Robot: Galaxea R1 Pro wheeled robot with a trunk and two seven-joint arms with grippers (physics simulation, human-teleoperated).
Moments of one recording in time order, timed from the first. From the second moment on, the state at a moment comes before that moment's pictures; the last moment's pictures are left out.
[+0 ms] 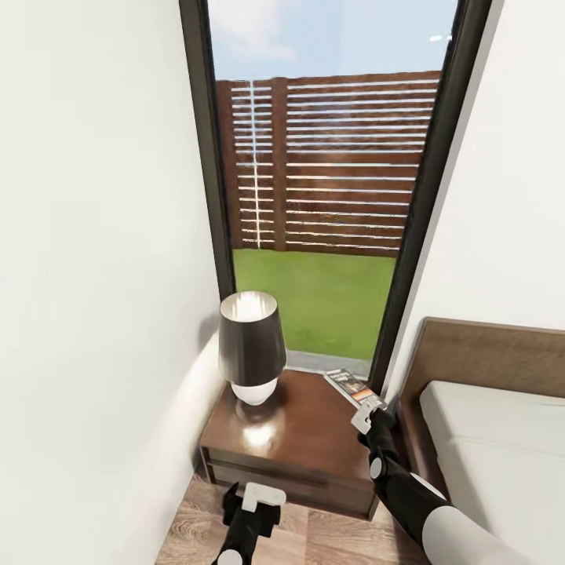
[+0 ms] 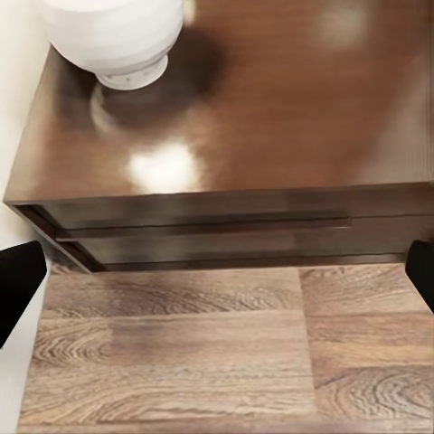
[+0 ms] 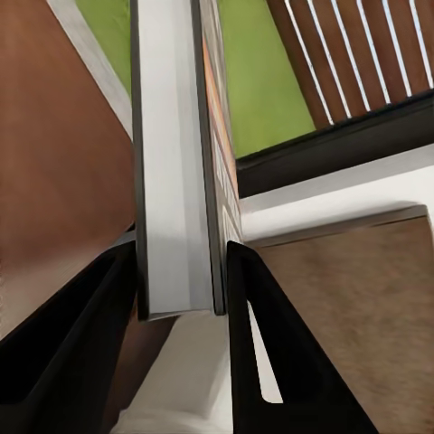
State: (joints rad) left arm -0.30 -0.04 -0.82 -0.84 0.39 0.02 0.50; right arm -0.63 -0.02 0.37 -0.42 0.66 0.09 -0.39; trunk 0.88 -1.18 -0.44
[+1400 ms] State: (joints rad) left arm -0.30 -0.04 -0.83 -0.84 0.39 0.02 0.50; right arm -0.63 -0.03 0.37 -0.42 0.66 0.09 -0.39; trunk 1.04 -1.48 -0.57
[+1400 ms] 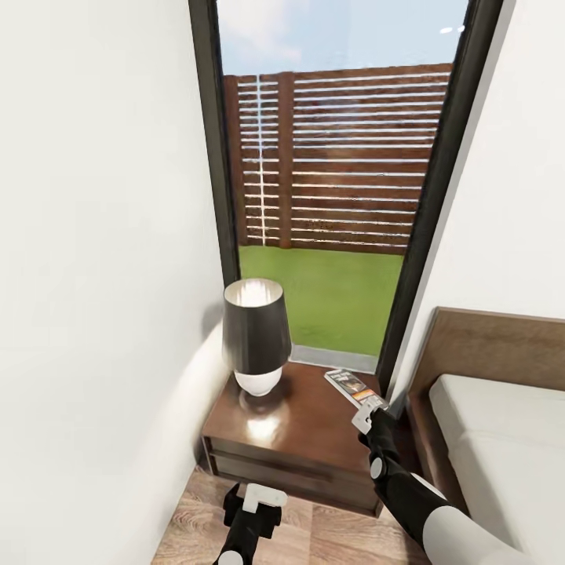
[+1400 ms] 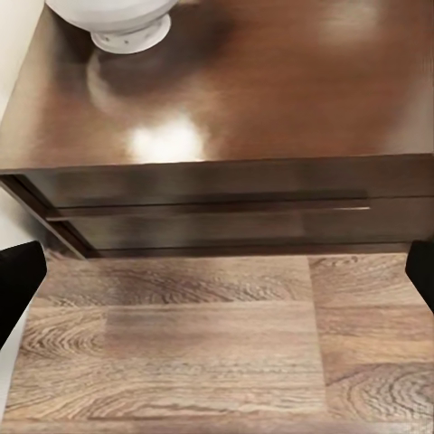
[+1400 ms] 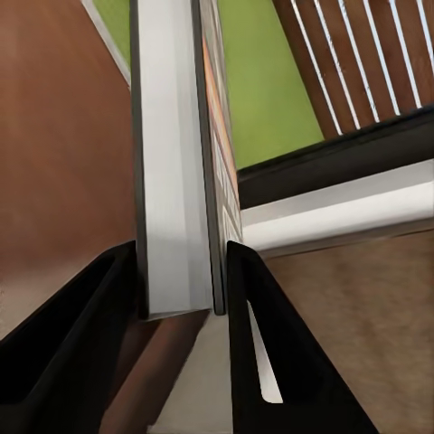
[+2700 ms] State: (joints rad) left arm -0.30 -0.04 -0.83 -0.84 0.40 0.02 0.50; right arm -0.63 -0.02 0.37 -0.42 0.66 0.10 -0.50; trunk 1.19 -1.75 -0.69
